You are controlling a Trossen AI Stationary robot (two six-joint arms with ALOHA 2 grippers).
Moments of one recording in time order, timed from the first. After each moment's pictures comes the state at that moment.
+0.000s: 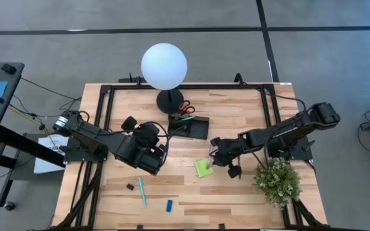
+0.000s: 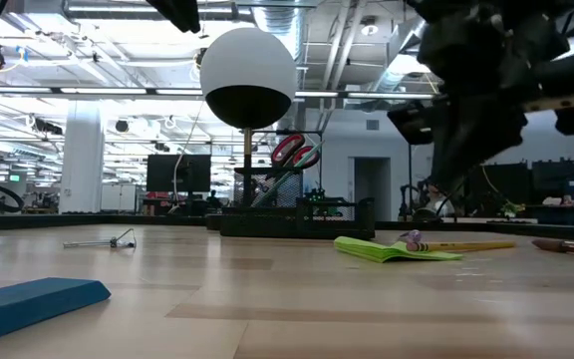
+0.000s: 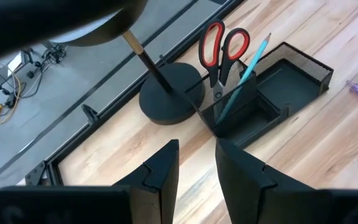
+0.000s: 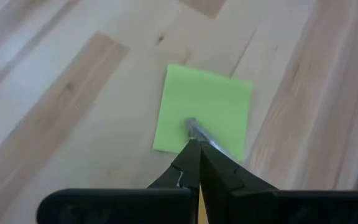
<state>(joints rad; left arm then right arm) -0.41 1.66 1.63 -1.57 -0.92 -1.20 0.21 1.44 0.70 -0.19 -0.13 -0.34</state>
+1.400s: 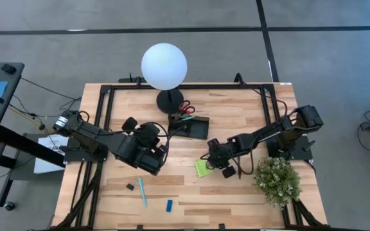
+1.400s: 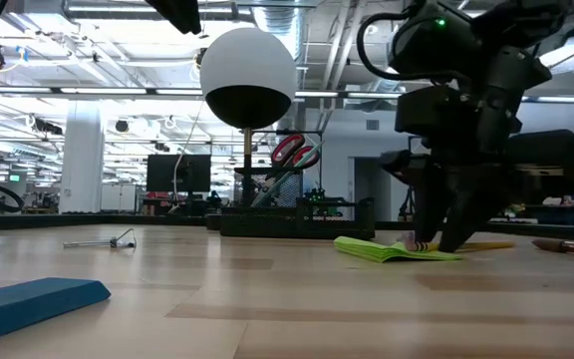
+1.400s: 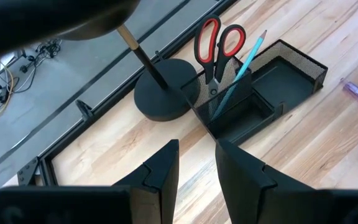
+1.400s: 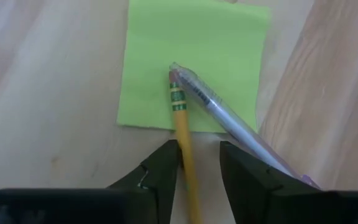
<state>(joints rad) -0.41 1.66 1.63 -1.55 -0.90 -1.20 0.20 1.70 0.74 -0.21 -0.04 -0.31</state>
